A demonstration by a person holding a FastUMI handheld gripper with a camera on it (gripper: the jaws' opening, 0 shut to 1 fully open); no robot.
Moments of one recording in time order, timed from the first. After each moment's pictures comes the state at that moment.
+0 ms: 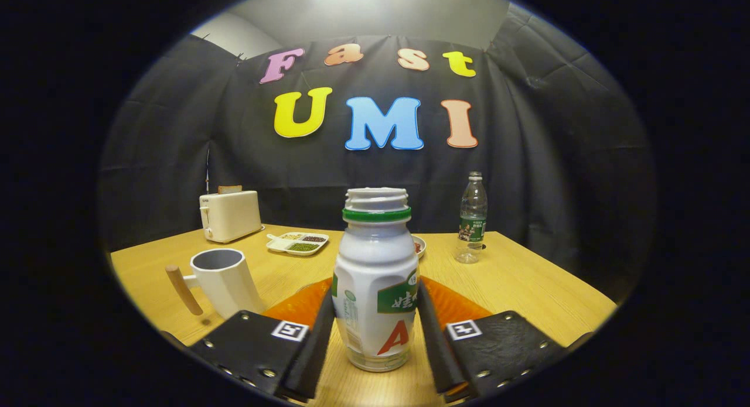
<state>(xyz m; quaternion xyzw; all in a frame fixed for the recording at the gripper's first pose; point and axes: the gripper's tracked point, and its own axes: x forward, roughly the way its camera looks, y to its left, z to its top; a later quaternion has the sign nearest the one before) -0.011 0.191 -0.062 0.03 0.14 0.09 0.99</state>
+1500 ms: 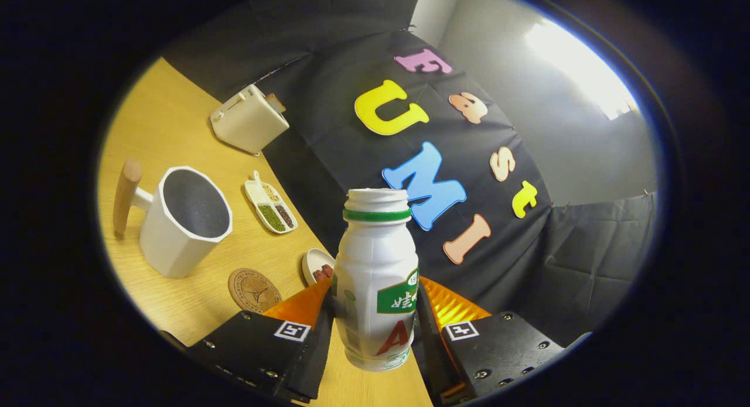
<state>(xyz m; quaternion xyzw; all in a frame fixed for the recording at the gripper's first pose) 0.020 0.242 0.005 -0.44 0.02 0.06 0.90</state>
